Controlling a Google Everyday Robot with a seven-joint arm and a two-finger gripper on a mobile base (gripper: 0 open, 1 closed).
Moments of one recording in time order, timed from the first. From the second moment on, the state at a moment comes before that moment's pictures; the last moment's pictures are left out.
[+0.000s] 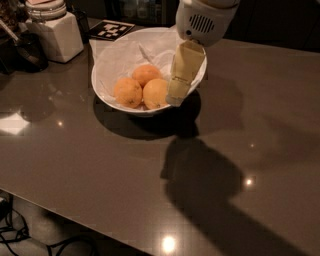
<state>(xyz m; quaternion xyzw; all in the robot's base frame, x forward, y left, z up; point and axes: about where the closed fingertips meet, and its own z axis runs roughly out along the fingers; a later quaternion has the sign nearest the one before) 0.522 -0.049 0.988 -0.60 0.79 0.00 0.15</state>
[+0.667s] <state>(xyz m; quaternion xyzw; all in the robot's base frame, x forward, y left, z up) 0.563 -0.008 0.993 -0.59 0.80 0.02 0.15</state>
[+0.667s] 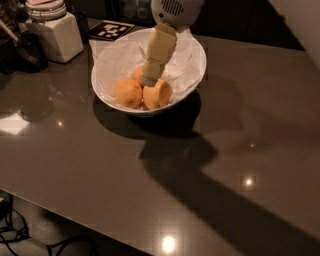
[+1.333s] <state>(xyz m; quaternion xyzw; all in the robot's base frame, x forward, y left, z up) 0.585 0.013 0.972 -0.58 0.81 0.03 0.12</state>
